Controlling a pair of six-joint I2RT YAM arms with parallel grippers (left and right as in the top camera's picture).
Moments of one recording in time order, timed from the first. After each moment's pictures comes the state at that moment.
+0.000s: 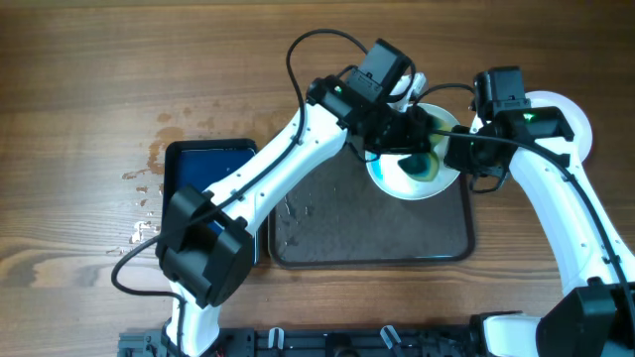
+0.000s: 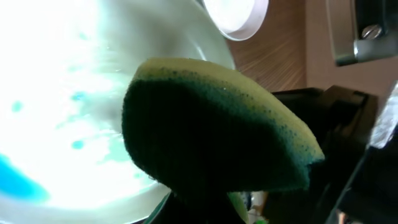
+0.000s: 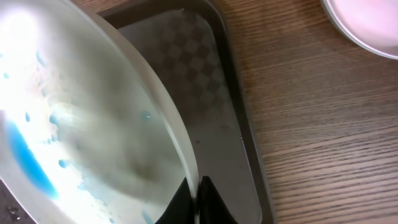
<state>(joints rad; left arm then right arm) -0.72 2.02 1.80 -0.78 0.60 -0.62 0.09 1.52 1.21 -1.02 0.03 0.35</state>
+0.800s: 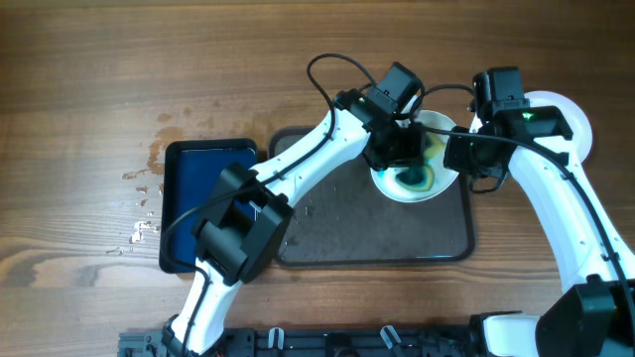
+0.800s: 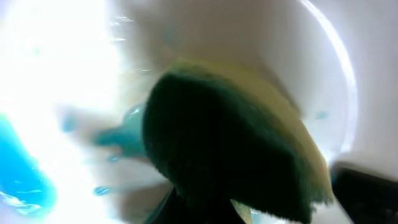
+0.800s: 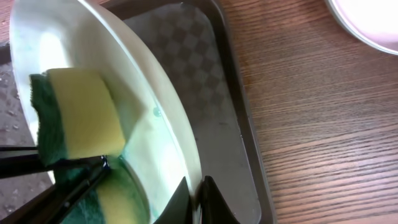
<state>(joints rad) -0.75 2.20 1.80 -0.75 0.49 -0.70 0.09 1.52 1.21 -1.02 0.02 0.35</state>
